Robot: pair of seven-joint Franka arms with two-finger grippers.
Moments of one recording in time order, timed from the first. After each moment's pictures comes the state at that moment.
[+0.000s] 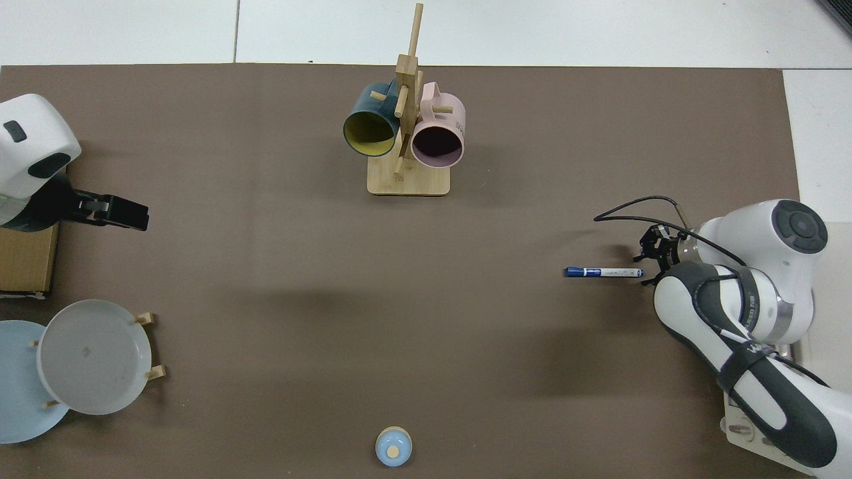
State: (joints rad) left arm -0.06 0.05 0.03 -1.63 0.00 1.70 0.15; right arm -0.18 0.20 0.12 -2.21 0.04 2.34 1.26
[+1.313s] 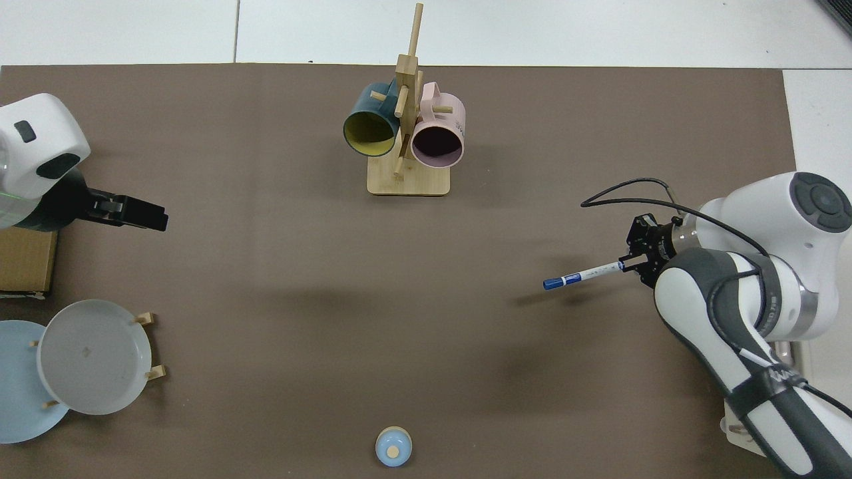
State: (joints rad) left arm -0.06 0.05 0.02 -1.63 -0.10 1.70 0.19; right arm -0.10 0.09 0.14 -2.10 0.14 2.12 1.27
